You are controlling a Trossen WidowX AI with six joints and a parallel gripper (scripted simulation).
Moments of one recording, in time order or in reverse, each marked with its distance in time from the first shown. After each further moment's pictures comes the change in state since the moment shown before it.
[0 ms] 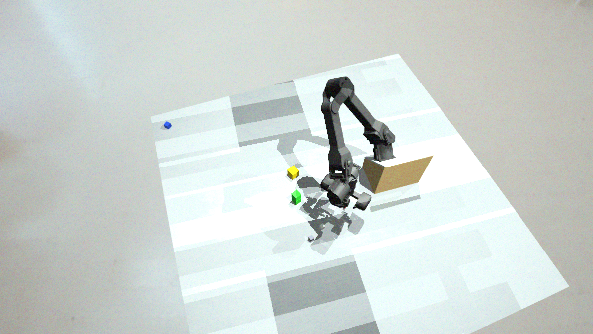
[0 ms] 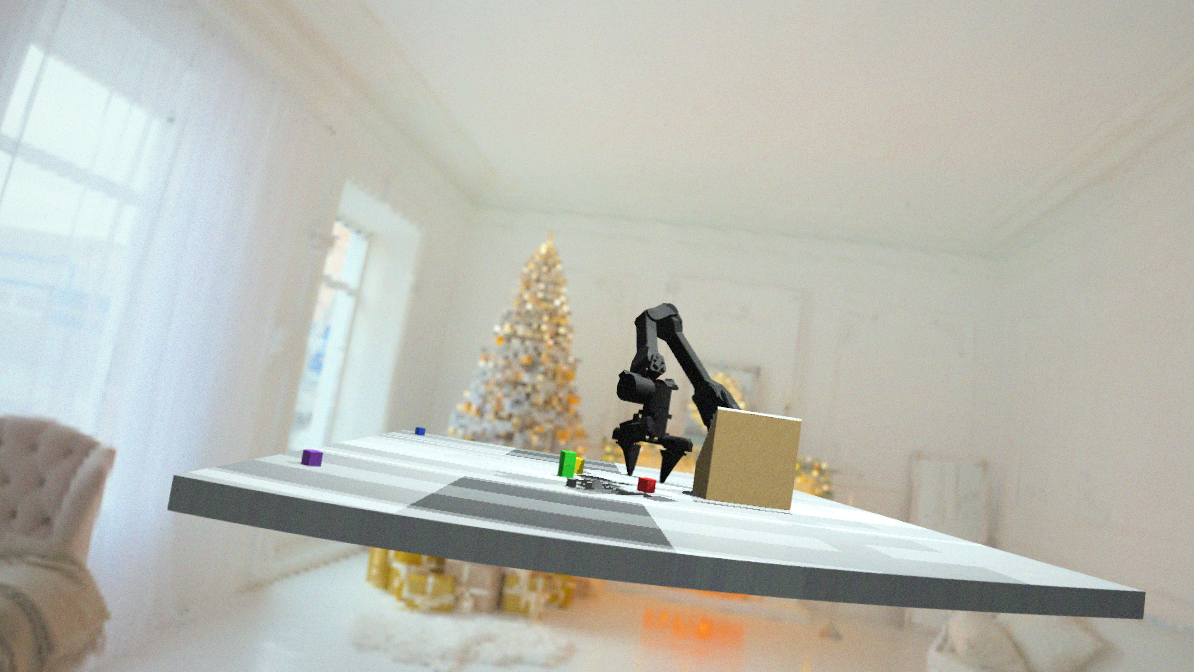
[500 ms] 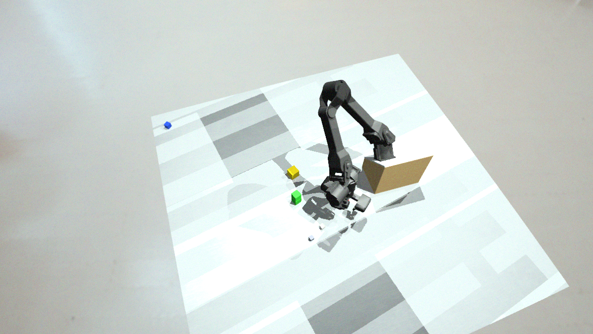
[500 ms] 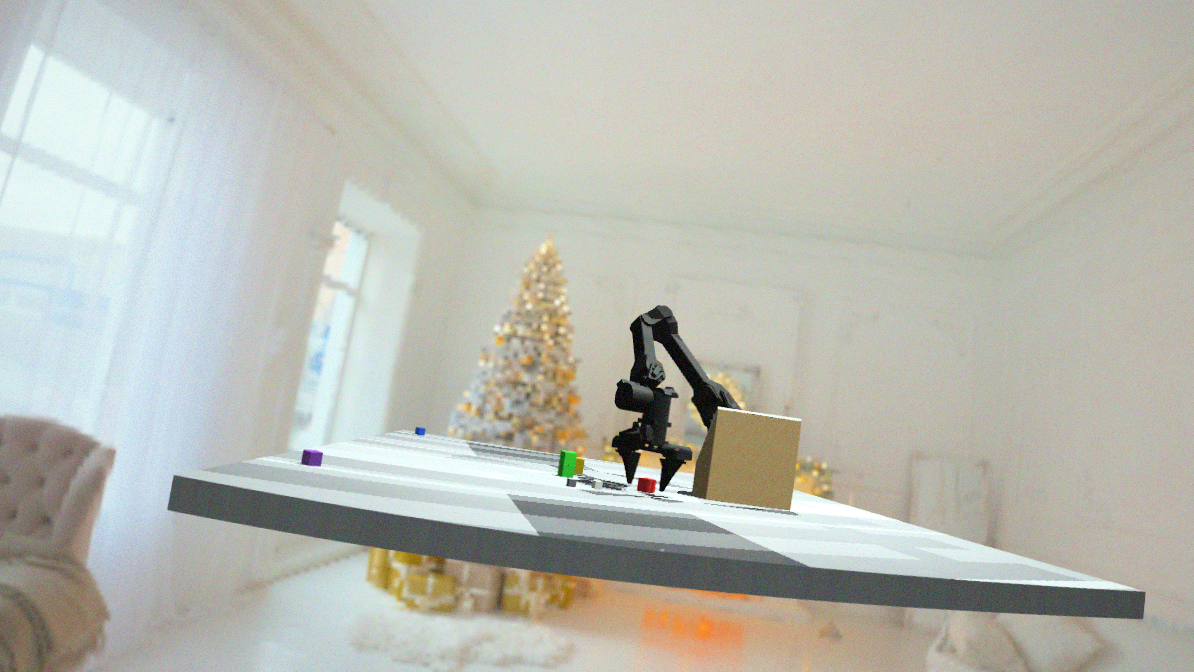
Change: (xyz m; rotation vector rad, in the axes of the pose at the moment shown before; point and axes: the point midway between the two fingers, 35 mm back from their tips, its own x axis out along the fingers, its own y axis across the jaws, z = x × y) arm 0.018 0.000 -0.003 -0.002 0.006 -0.001
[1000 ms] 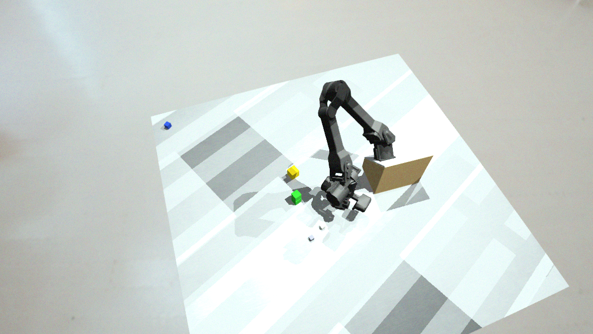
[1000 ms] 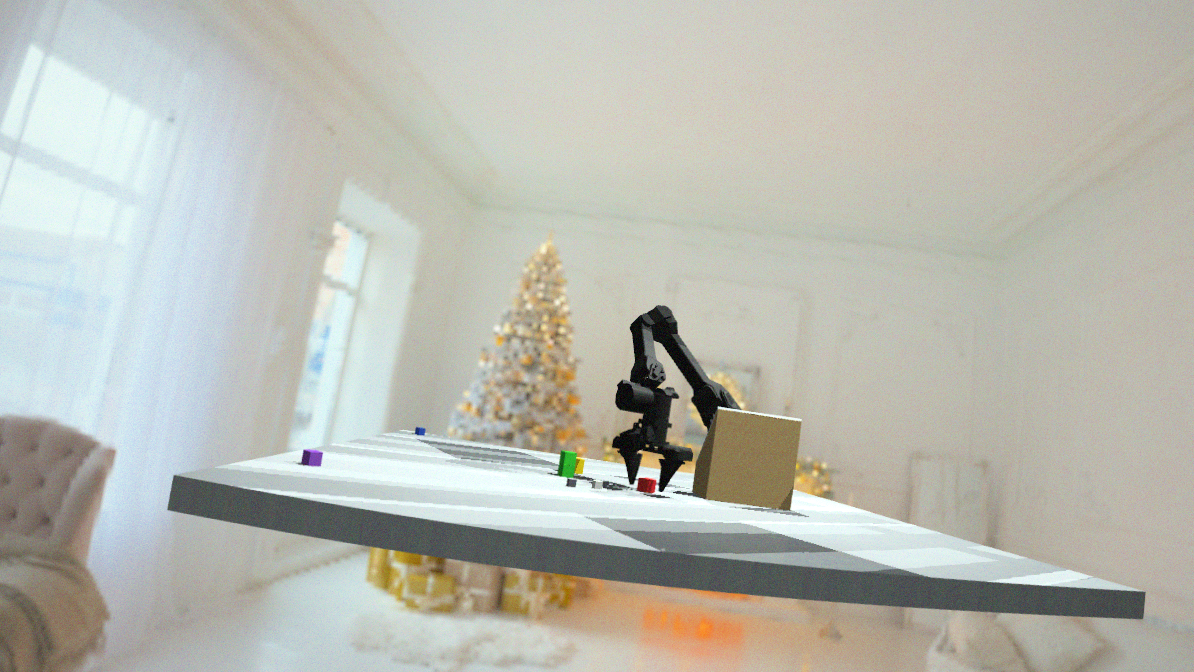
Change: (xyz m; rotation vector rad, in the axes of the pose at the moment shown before) arm 0.001 0.001 -0.002 -0.005 0.004 -0.001
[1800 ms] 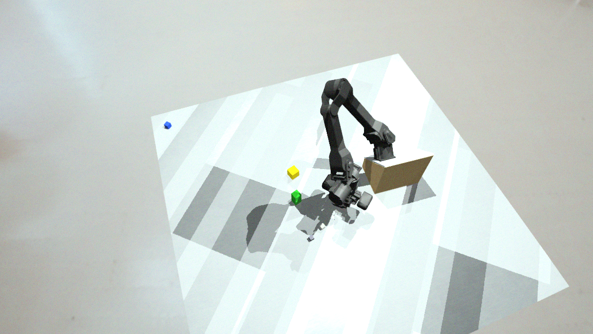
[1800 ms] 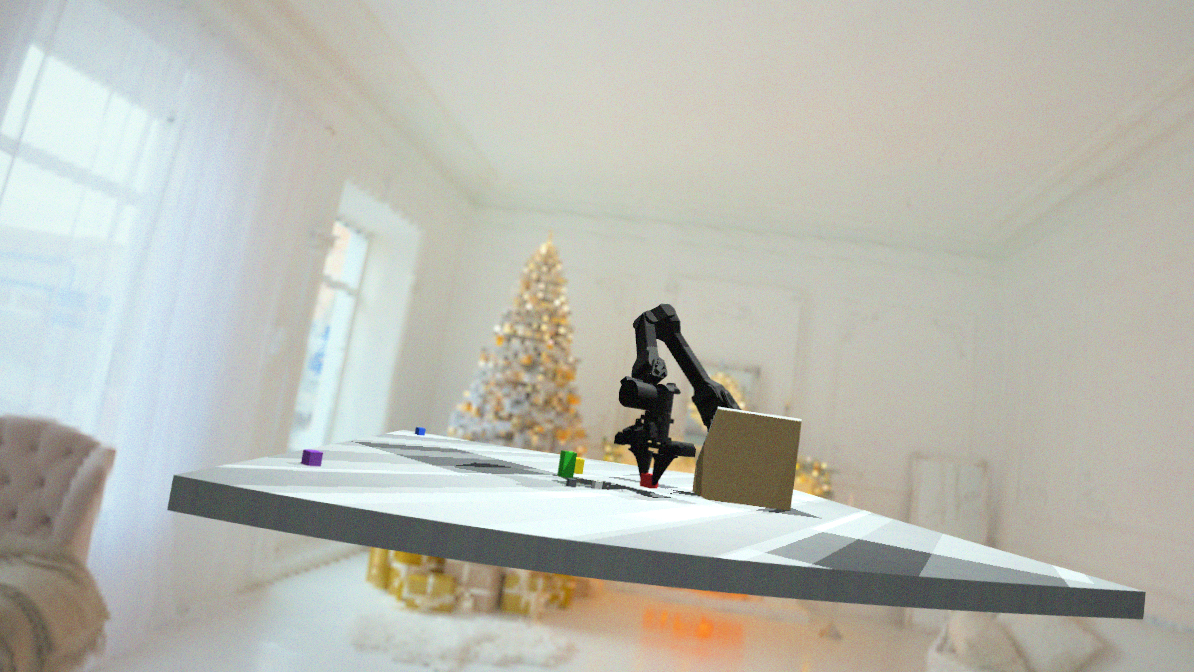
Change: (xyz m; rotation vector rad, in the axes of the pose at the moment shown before) arm -0.010 0.001 -0.005 -0.021 0.016 -0.005
